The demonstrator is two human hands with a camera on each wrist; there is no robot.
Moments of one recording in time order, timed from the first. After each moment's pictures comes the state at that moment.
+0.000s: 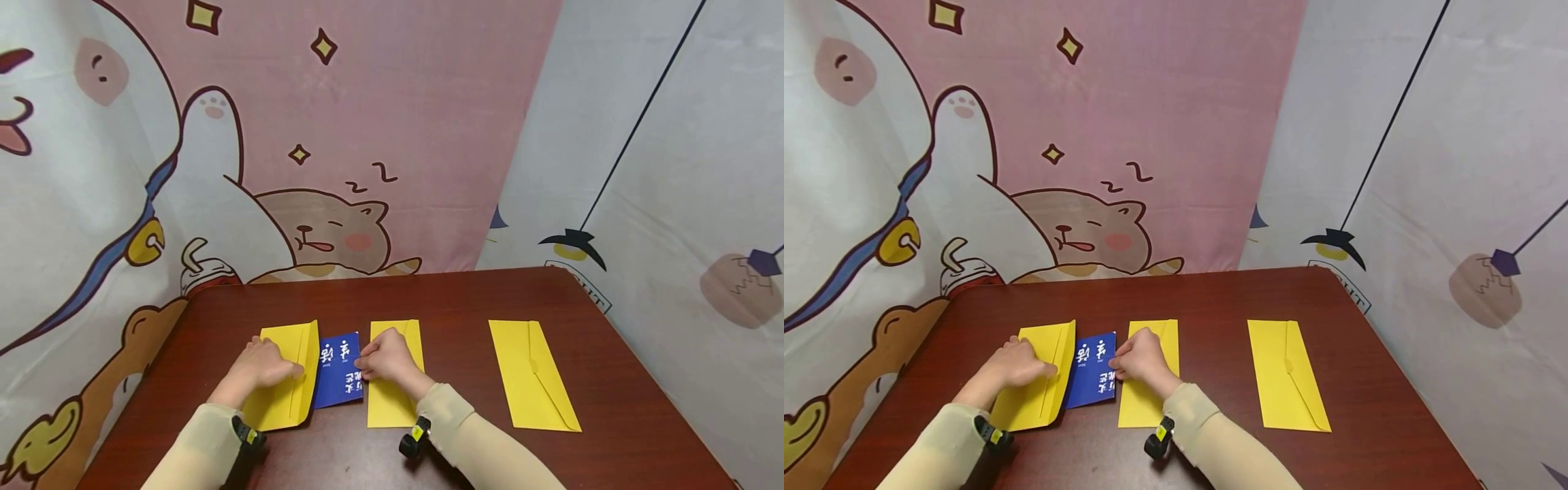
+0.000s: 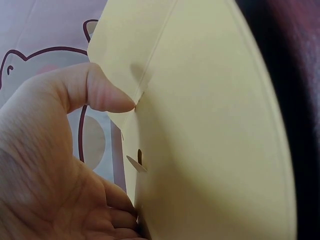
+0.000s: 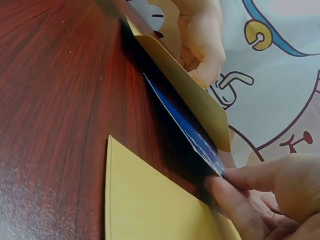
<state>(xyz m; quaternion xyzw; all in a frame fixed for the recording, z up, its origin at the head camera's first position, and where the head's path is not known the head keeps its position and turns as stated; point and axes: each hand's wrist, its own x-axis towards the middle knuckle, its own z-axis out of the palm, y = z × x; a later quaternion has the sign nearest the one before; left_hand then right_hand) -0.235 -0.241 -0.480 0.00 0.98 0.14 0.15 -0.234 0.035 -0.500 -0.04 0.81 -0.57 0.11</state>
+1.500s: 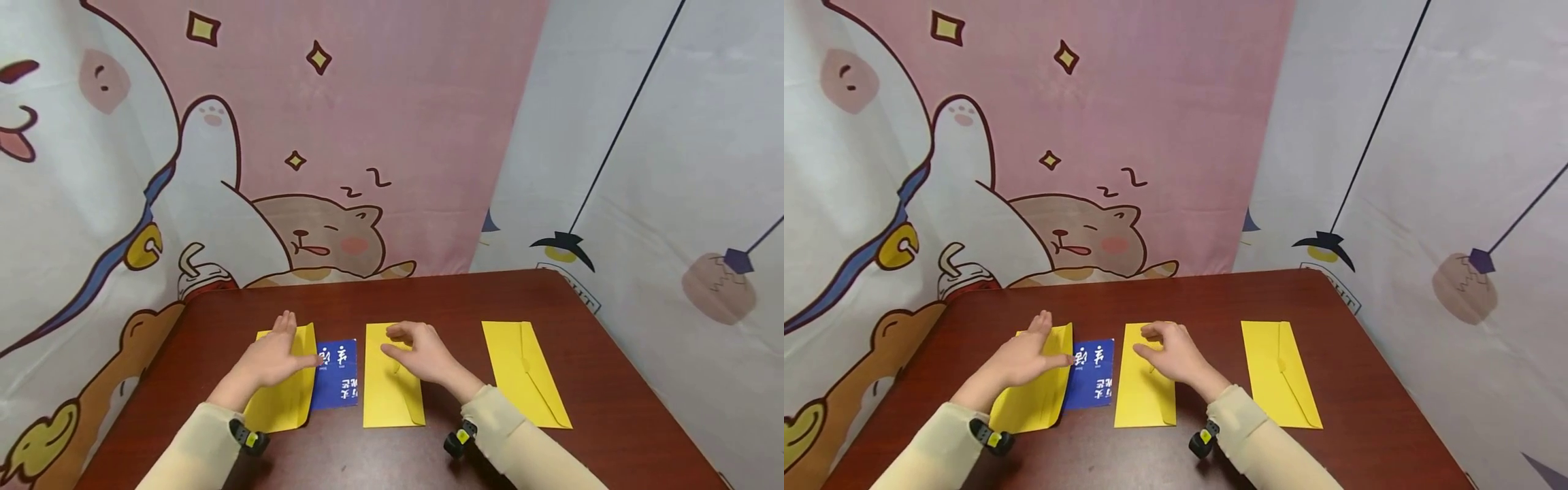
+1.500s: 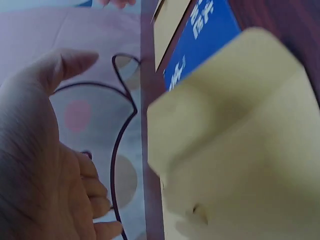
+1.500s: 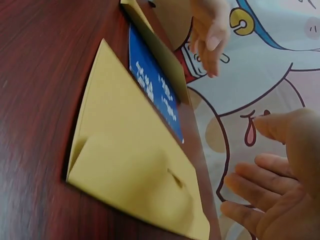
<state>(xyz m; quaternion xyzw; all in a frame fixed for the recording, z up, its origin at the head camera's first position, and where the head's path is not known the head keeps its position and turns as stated) -0.223 -0.211 -0.452 0.11 0.98 0.17 0.06 -0.221 0.115 -0.472 -0.20 0.87 -0.45 -0.01</state>
